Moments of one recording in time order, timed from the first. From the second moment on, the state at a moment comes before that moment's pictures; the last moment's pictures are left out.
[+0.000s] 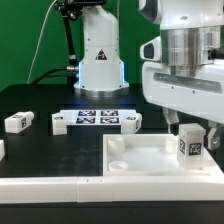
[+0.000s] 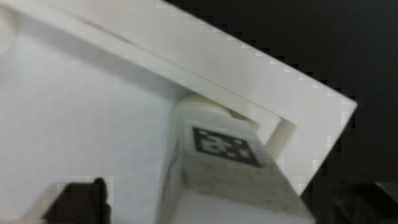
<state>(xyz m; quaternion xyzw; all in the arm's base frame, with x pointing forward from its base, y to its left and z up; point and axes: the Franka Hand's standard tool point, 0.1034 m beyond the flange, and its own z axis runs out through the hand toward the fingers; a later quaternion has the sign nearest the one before) 0.631 0.123 0.074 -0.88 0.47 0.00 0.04</state>
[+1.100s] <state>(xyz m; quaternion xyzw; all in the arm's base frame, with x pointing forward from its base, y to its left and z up) 0.632 0.124 0.078 -1.00 -0.08 -0.01 0.03</state>
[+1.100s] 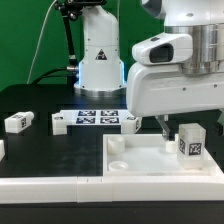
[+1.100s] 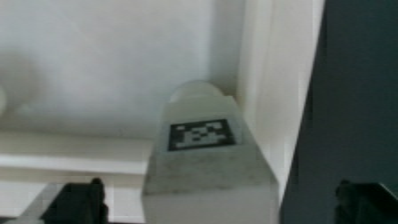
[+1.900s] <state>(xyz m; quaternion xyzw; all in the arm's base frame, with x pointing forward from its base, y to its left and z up) 0.633 0.121 0.078 -1.00 -0.08 -0.01 0.03</state>
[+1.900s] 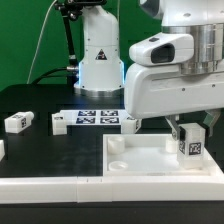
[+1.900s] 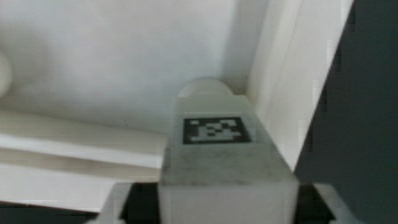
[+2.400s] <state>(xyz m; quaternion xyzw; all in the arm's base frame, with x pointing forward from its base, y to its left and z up) 0.632 0.119 0.077 -0.99 0.16 -0.01 0.03</state>
